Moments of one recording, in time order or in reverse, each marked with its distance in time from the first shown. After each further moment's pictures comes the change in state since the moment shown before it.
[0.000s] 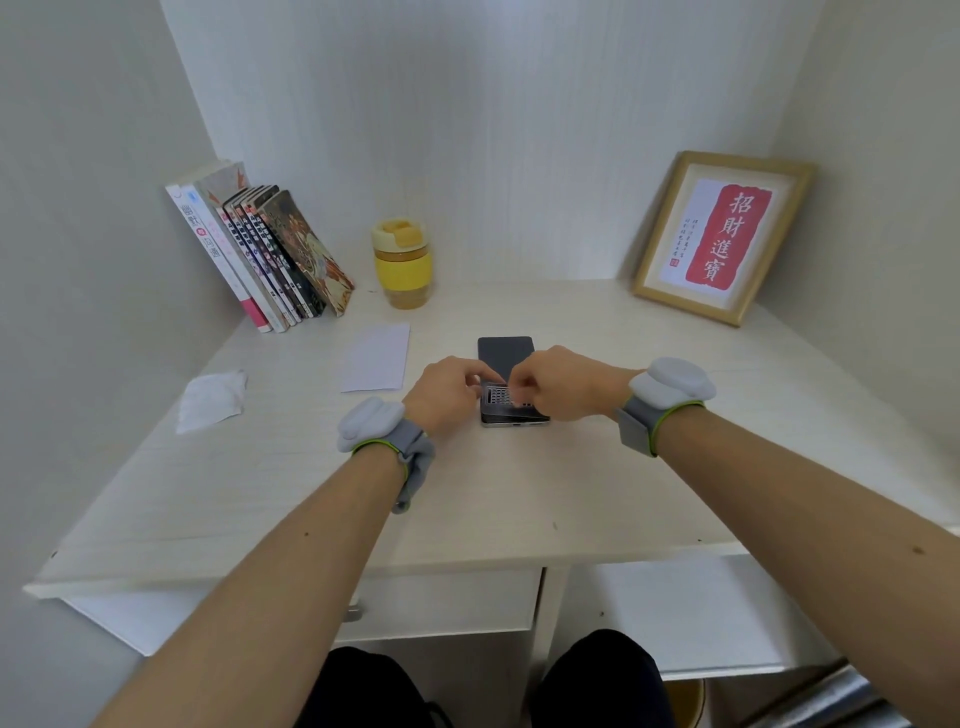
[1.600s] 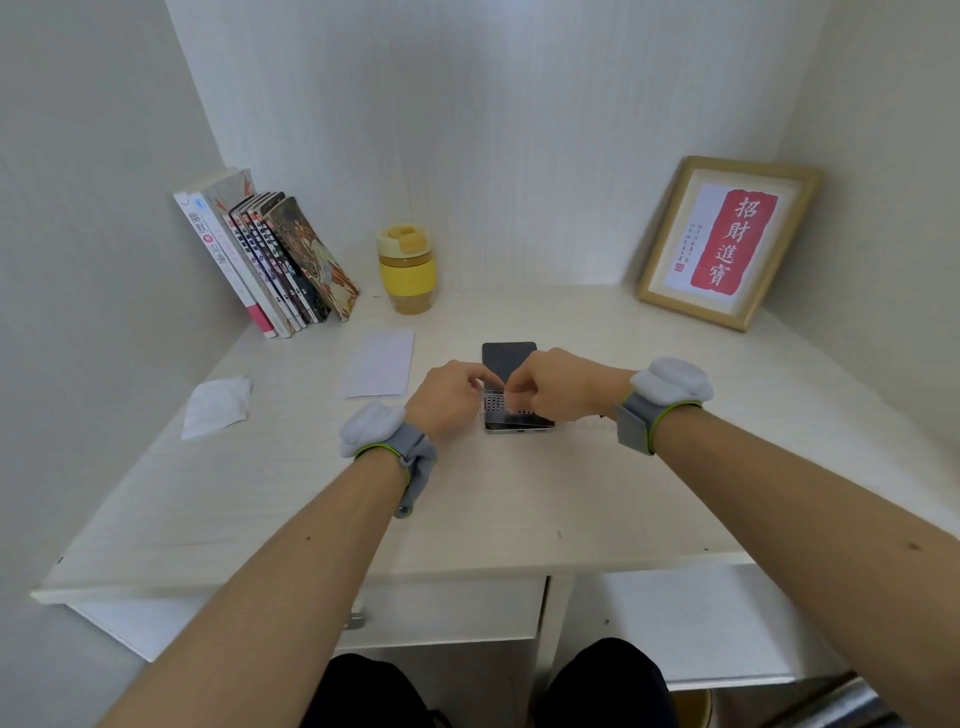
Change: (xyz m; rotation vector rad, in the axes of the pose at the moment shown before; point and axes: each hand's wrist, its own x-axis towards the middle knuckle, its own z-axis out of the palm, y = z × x) left_hand -0.004 0.006 -0.004 -0.071 -0.003 -0.065; right_hand -0.001 -0.008 -0.007 0.081 -0.016 -0.022
